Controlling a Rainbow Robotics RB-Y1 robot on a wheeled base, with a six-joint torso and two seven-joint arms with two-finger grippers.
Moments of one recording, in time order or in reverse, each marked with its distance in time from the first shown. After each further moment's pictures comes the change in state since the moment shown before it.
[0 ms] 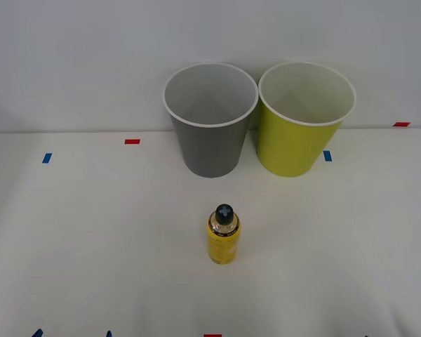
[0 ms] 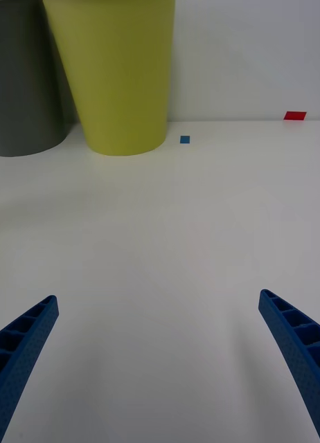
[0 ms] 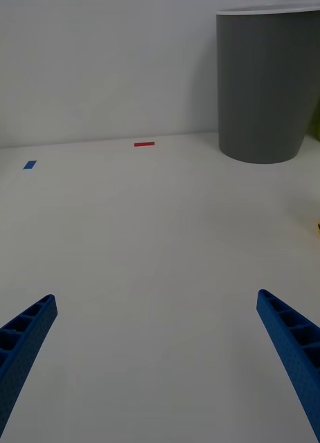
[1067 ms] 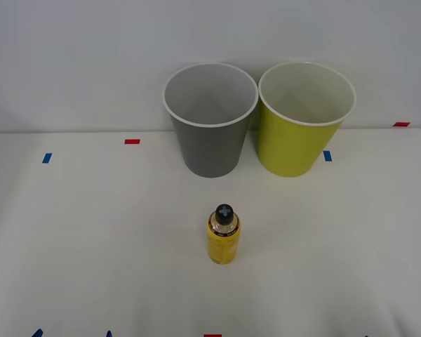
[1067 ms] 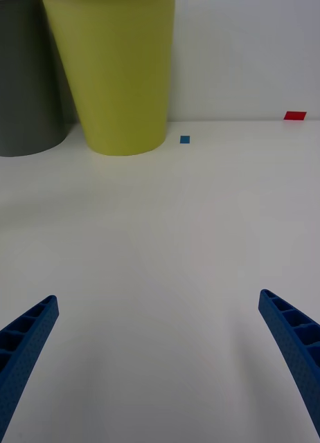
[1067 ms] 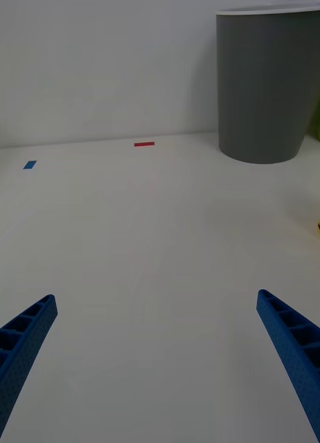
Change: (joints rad) right arm 0.000 0.000 0.000 0.000 0.000 0.000 0.000; left arm 0.000 0.000 0.000 0.000 0.000 0.000 0.000
